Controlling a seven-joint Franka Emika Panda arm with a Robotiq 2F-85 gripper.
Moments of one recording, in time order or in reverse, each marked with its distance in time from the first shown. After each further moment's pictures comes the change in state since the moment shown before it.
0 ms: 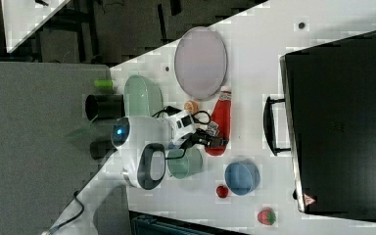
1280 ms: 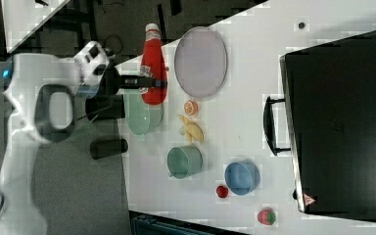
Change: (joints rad) arm 0.025 0.048 0.025 0.708 0.000 -0.525 -0.124
